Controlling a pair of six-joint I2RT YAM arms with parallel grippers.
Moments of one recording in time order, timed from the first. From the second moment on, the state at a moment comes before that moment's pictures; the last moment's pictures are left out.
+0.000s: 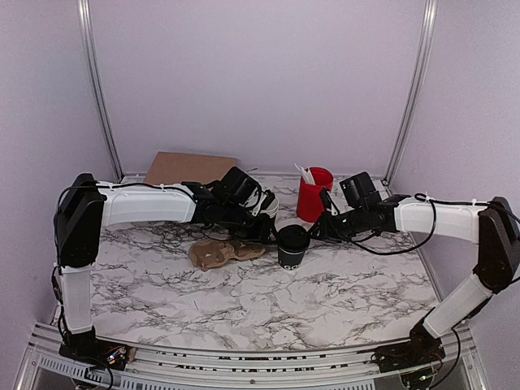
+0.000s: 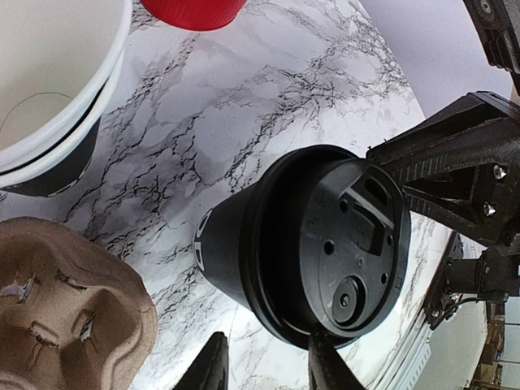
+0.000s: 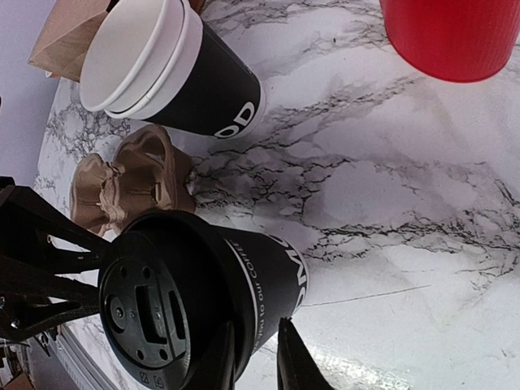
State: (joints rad) left arm -0.88 2.02 1.55 -0.36 0.32 -0.53; right arm 0.53 1.52 0.96 -0.29 -0.31 0.49
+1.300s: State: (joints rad) left arm -0.89 2.05 1.62 -0.41 0.24 -0.49; right arm 0.58 1.49 0.96 -0.32 -0.20 0.55
